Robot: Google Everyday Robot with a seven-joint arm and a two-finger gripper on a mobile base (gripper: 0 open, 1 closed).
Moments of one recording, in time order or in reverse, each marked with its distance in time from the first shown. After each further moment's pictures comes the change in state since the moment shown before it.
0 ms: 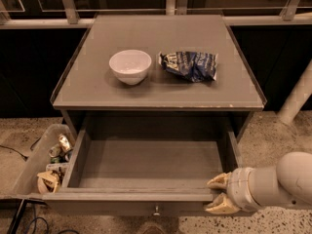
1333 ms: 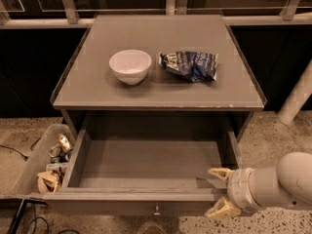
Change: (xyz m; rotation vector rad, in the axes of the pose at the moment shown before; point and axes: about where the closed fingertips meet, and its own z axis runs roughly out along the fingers) arm 0.000 0.000 0.000 0.000 0.000 0.000
